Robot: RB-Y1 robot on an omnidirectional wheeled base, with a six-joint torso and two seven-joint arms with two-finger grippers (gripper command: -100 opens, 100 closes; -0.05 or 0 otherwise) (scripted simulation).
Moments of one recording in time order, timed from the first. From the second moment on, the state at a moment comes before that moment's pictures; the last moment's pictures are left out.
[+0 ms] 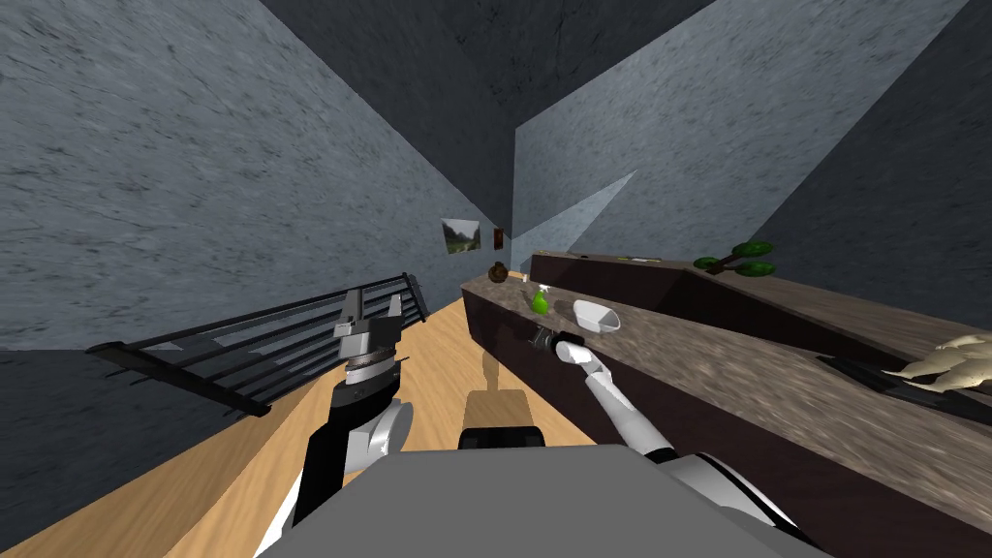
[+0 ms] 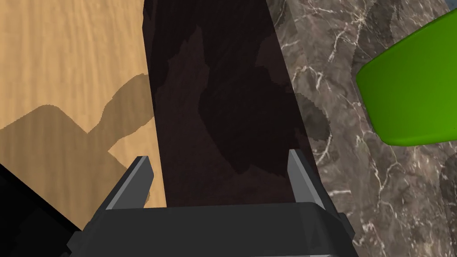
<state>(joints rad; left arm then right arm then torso) 0.50 -0.01 0.01 -2.38 0.09 -0.56 0.00 -0.20 -0.33 0.09 -1.31 -0.76 0.56 -0.46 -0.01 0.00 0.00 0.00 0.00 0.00</state>
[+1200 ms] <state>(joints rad) 0.50 -0.01 0.01 -2.38 0.09 -0.56 0.00 -0.50 -0.44 0.07 -1.05 -1.02 0.89 -0.51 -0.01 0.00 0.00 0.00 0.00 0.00</state>
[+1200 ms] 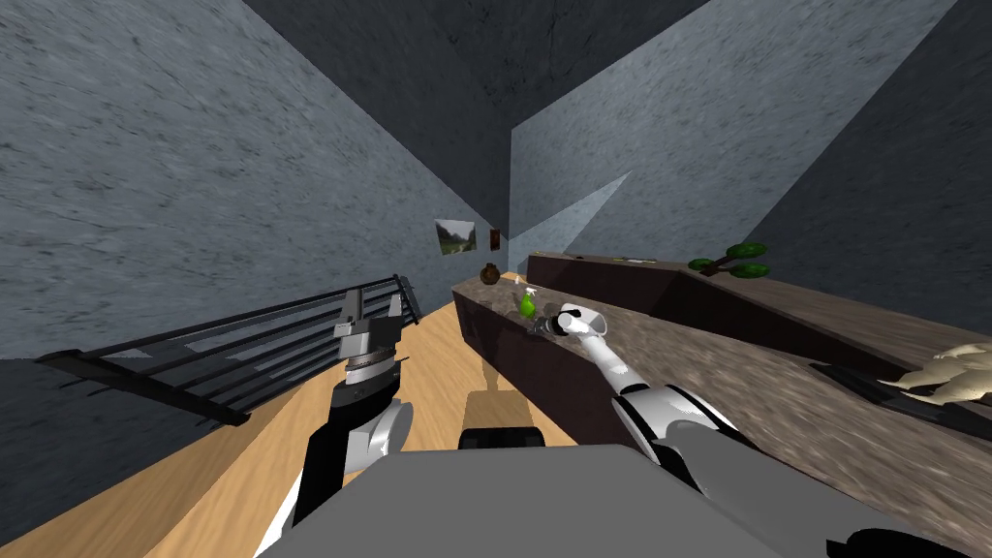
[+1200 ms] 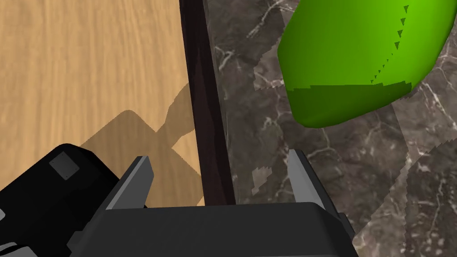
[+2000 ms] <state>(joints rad) 0.50 -0.01 0.01 -2.38 0.09 -0.56 0.00 -0.71 -0.49 0.04 -0.89 -1.19 1.10 -0.52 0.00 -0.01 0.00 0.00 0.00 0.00</state>
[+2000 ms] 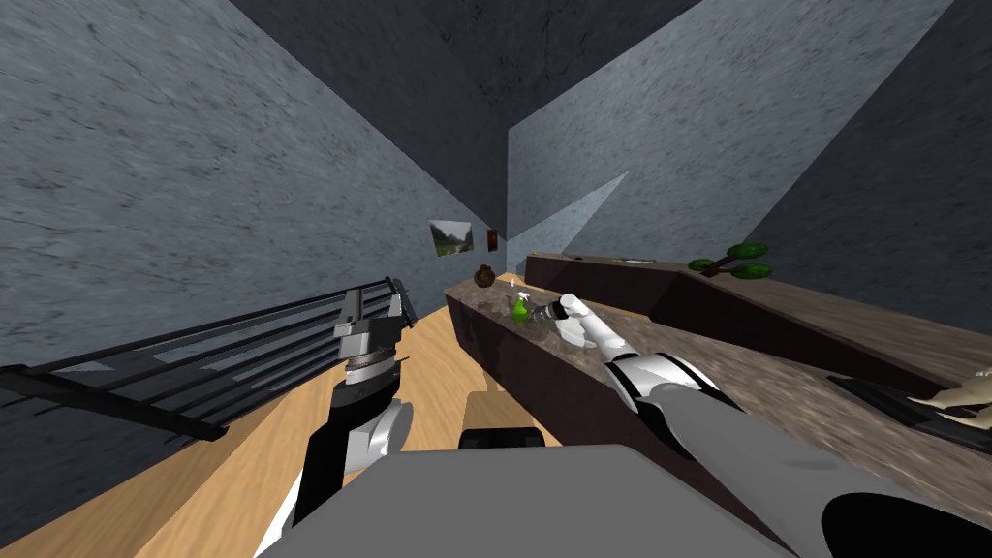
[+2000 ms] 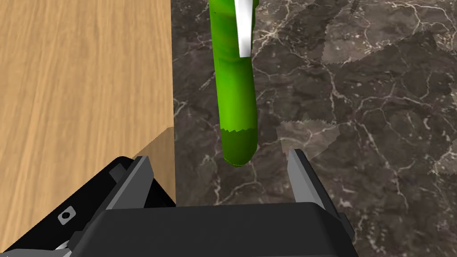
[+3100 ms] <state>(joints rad) 0.50 -0.01 0.01 -2.38 0.09 -0.56 0.00 -0.71 -0.47 0.03 -0.99 -1.20 1.20 -0.57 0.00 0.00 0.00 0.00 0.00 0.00</state>
